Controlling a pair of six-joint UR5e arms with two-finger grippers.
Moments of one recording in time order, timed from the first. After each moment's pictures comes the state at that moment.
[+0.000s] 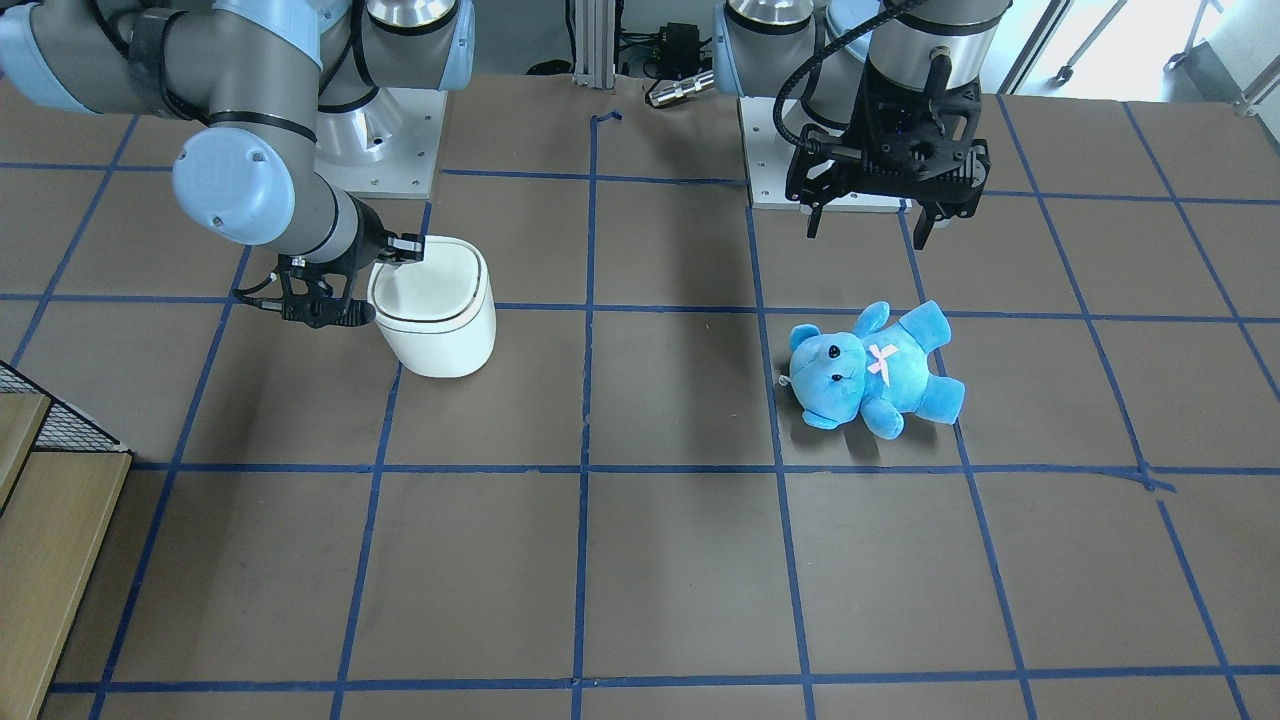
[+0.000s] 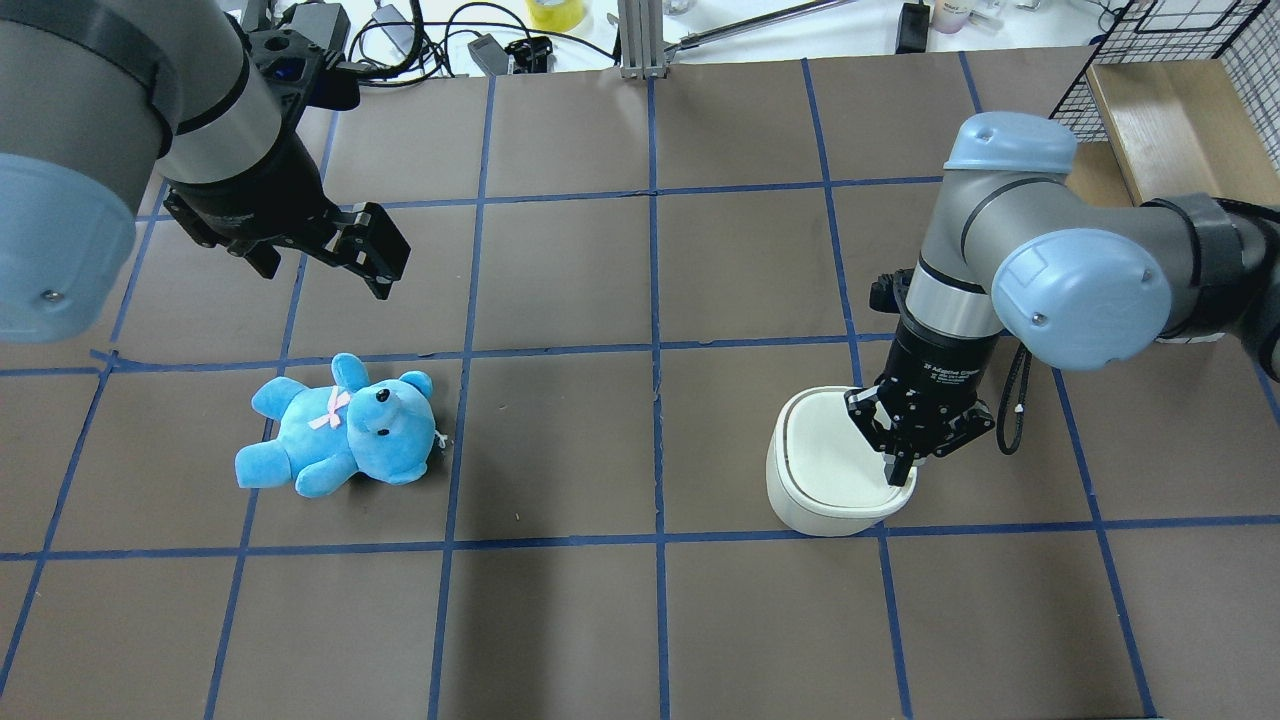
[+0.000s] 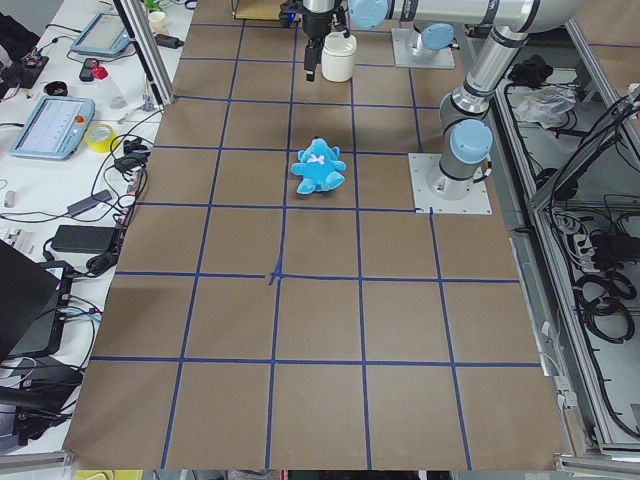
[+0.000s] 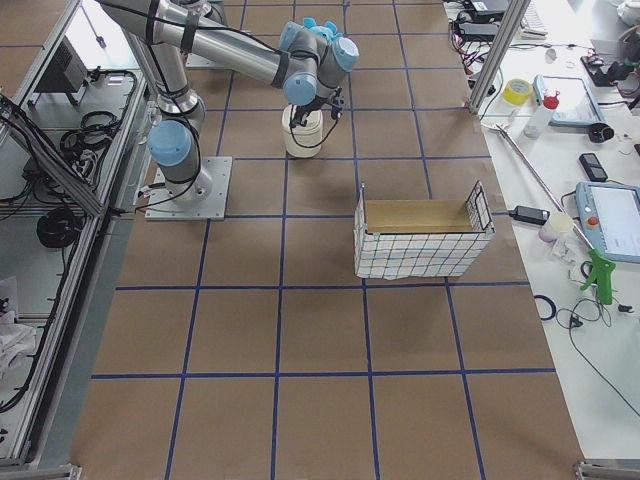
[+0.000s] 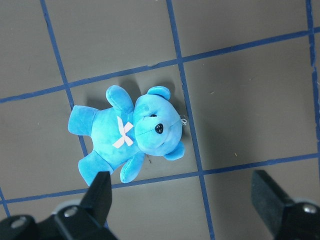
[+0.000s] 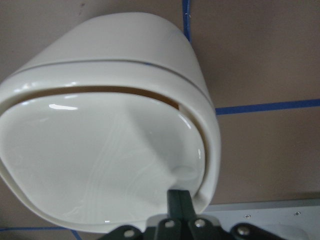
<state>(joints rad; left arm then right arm) -1.62 -1.48 -1.66 -1.51 1.67 0.15 1.54 -1.50 1.94 -1.52 -1.49 0.08</state>
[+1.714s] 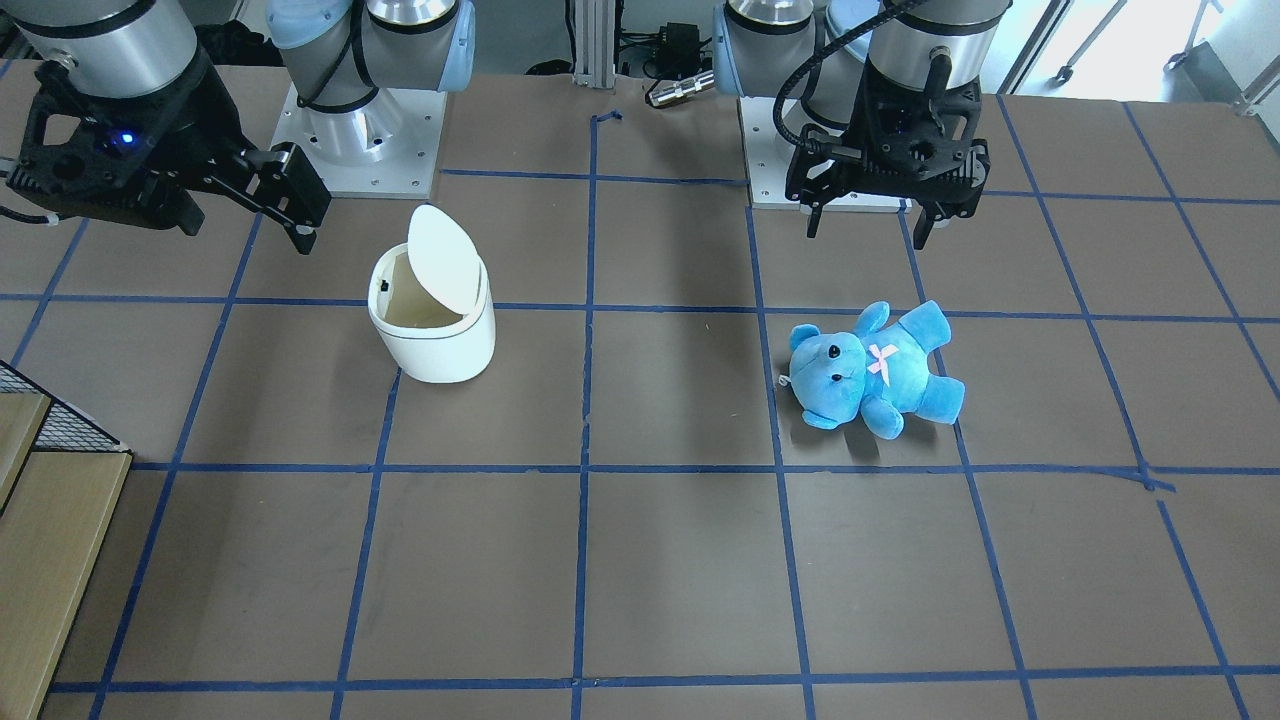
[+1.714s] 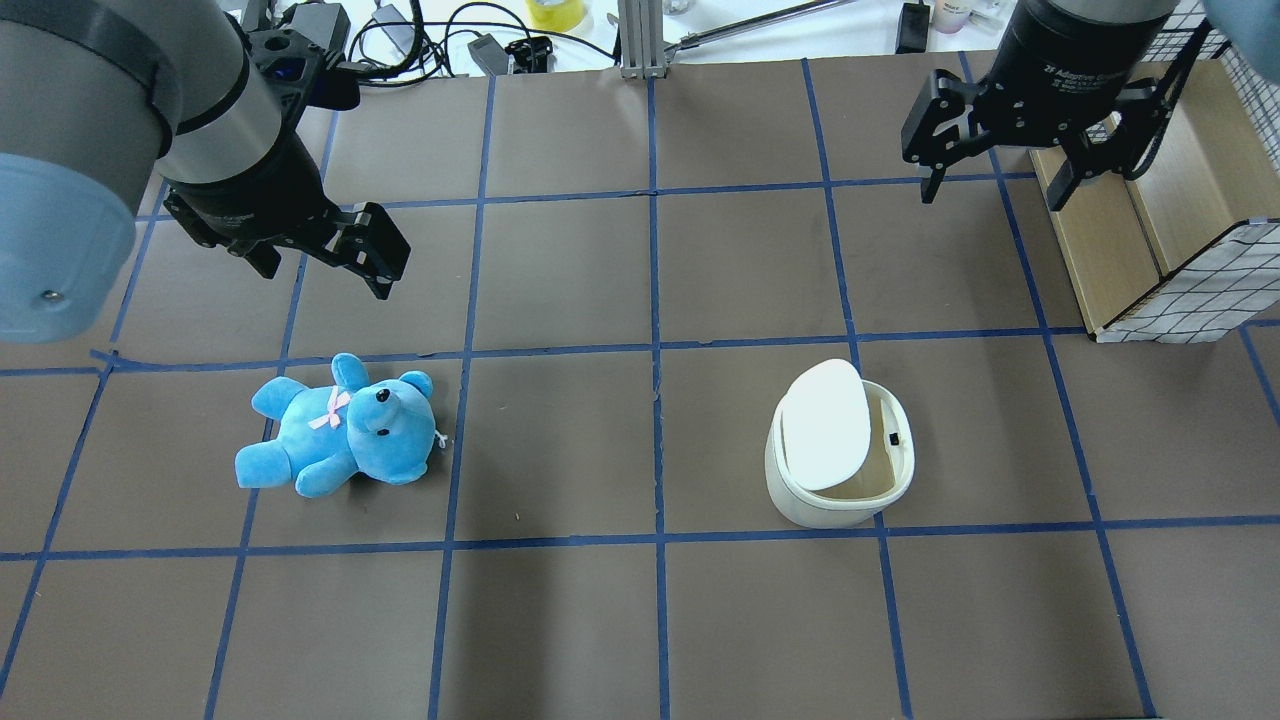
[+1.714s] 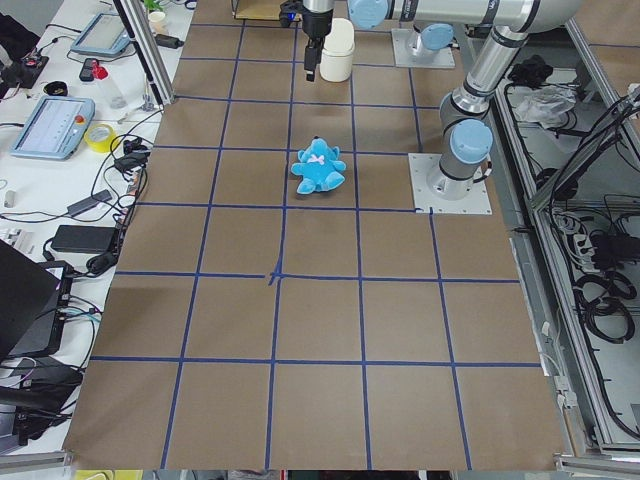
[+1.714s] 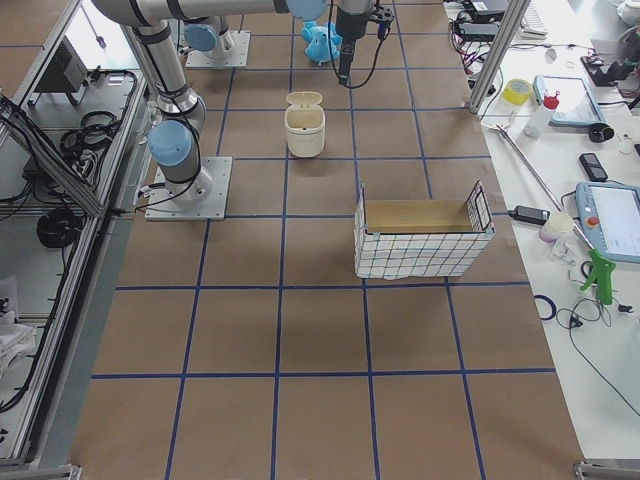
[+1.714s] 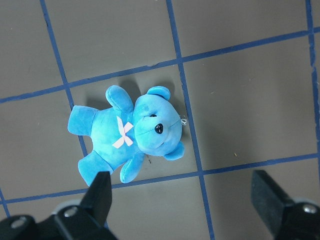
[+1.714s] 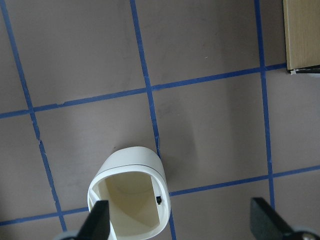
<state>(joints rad) -1.62 -1.48 -1.66 -1.51 1.67 0.15 1.54 -1.54 1.46 -1.46 -1.60 0.13</state>
